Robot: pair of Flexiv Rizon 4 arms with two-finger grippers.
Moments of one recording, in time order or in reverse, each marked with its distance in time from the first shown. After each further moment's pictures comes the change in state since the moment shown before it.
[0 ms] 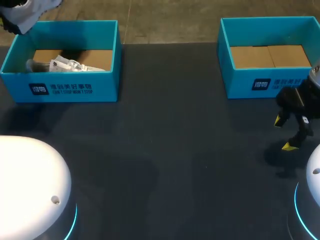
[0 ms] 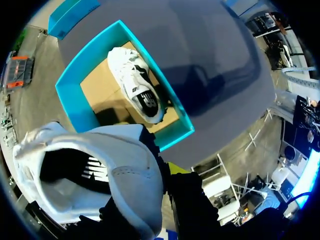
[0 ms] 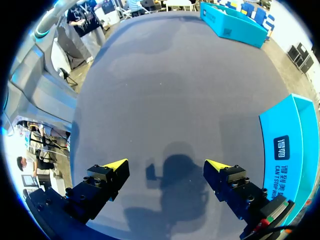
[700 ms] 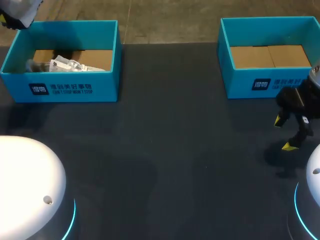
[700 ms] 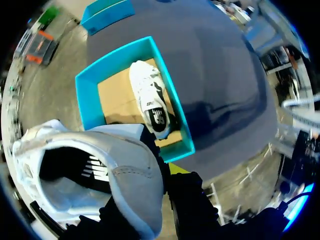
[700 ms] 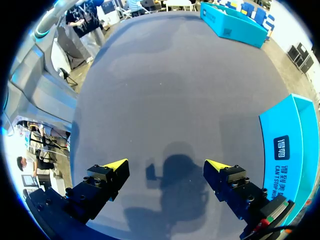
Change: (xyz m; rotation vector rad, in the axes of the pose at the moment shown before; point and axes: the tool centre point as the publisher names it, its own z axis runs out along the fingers) left arm -0.001 -0.002 -0.007 0.199 -0.022 -0.178; right arm 0.000 0.000 0.000 0.000 0.000 0.000
